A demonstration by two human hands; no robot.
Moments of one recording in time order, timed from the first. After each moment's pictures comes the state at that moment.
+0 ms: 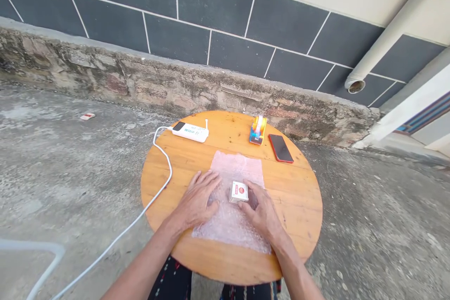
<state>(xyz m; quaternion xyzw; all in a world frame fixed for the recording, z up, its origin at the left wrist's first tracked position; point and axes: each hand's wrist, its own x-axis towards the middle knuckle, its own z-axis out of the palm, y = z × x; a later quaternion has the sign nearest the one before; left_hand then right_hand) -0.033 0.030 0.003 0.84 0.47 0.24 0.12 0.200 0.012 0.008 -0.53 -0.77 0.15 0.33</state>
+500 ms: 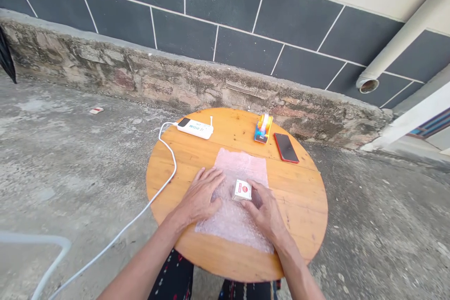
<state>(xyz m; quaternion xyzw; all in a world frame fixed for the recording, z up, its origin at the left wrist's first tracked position) -0.034 0.029 0.005 0.84 0.46 0.25 0.14 0.203 0.012 0.003 -0.53 -0.77 0.13 0.33</state>
